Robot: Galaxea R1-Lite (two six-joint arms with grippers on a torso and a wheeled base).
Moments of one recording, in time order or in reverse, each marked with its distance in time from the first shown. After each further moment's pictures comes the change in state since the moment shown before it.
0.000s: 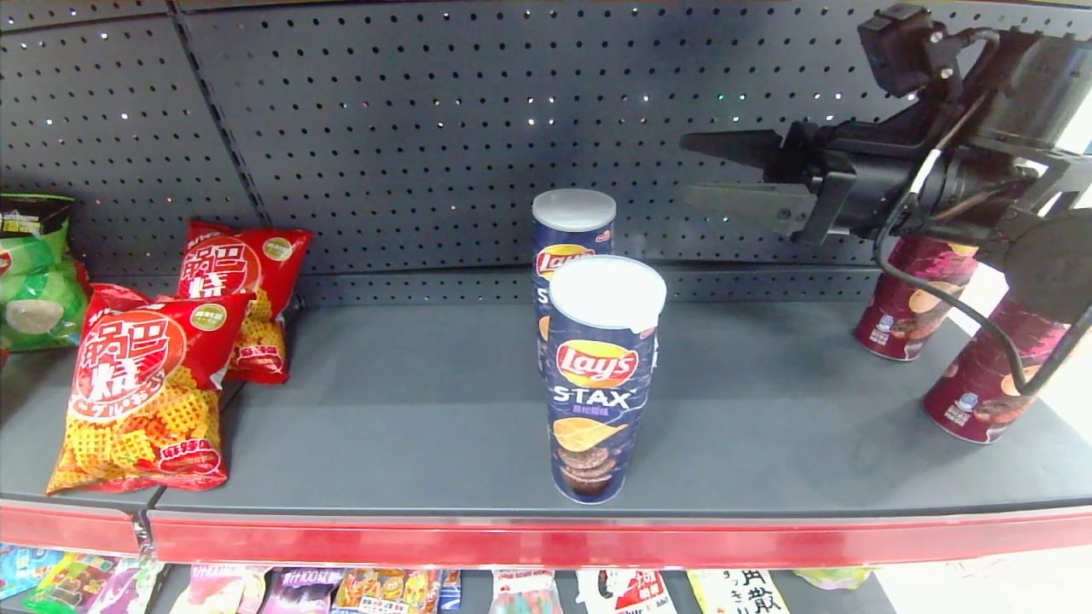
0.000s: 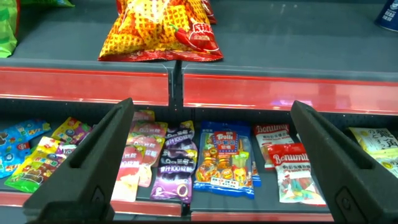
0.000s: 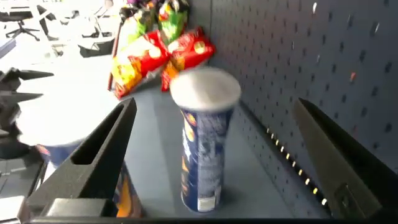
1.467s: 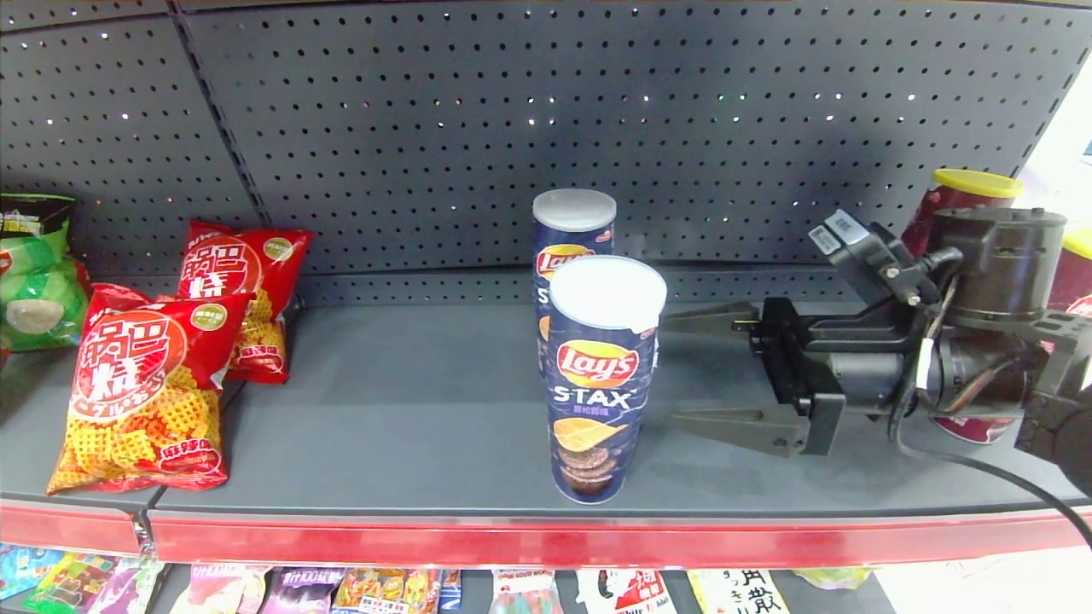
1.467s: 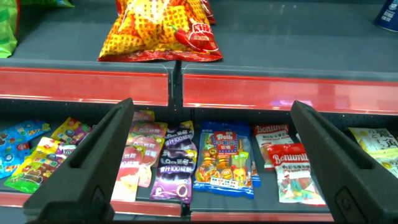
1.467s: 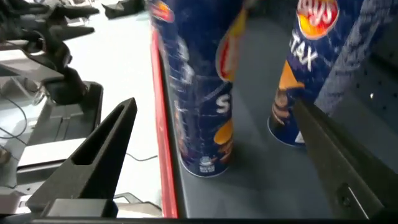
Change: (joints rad) left arm 0.000 0.000 0.000 0.000 0.000 0.000; right arm 0.122 -0.132 0.501 -0.009 -0.086 -0.164
